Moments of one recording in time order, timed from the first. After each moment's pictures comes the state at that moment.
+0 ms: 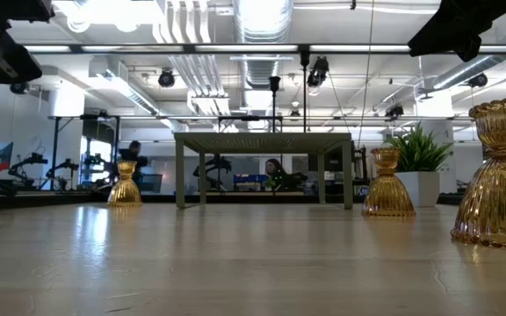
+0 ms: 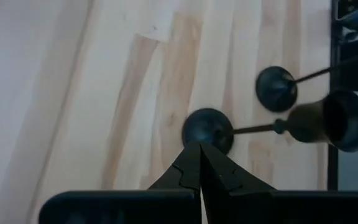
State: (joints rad) left arm -0.60 0.73 0.71 -0.93 -0.14 -0.80; right arm 0.07 0.54 0.76 -0.73 0.47 0.44
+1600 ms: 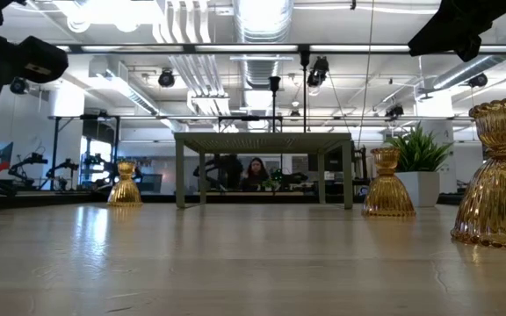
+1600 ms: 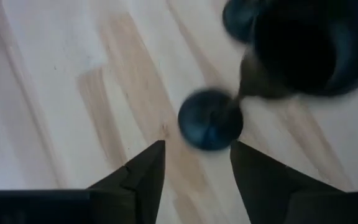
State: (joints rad) left arm -0.61 0.90 0.67 -0.78 -0.06 -0.16; right arm 0.07 0.54 0.76 -0.73 0.47 0.44
